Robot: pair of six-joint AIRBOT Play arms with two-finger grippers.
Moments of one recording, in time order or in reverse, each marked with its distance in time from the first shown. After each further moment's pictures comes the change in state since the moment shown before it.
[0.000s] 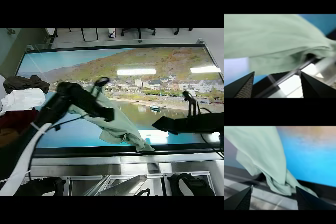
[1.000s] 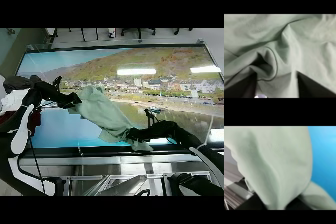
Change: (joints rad) left arm 0.537 -0.407 0.076 -0.217 -0.188 0.198; right arm 0.444 -0.434 -0.109 0.351 0.478 -0.091
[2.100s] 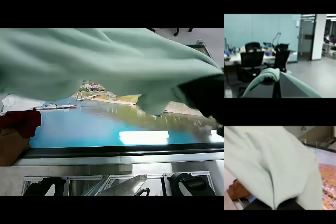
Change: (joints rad) left arm -0.064 1.043 0.521 0.008 -0.193 -0.026; right arm -0.218 0.594 0.814 -0.071 -0.325 -0.148
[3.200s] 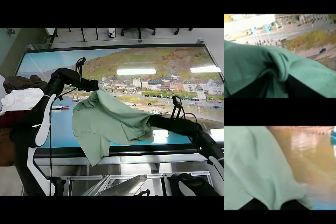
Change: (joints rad) left arm -0.174 -1.257 -0.063 -0.054 0.166 0.095; right arm -0.077 -0.361 -0.874 -0.048 0.559 0.007
